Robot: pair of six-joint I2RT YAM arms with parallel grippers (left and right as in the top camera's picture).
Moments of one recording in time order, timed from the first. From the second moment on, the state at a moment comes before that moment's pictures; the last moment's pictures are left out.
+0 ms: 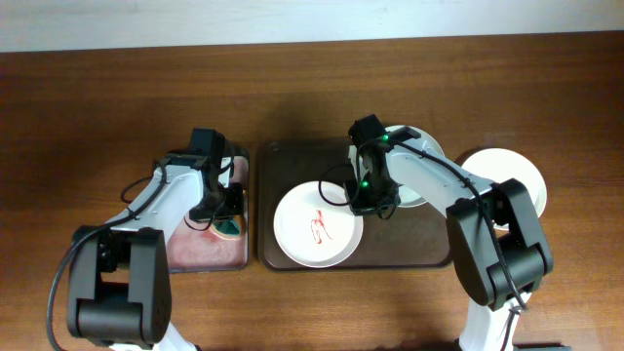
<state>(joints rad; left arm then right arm) -0.12 1.81 1.08 -0.76 0.07 -0.18 0.39 1.99 1.33 -0.91 -0.25 0.20</state>
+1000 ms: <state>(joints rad) -0.10 1.34 1.10 -0.58 -0.17 -0.18 0.39 1.99 1.32 -0.78 -0.25 0.20</state>
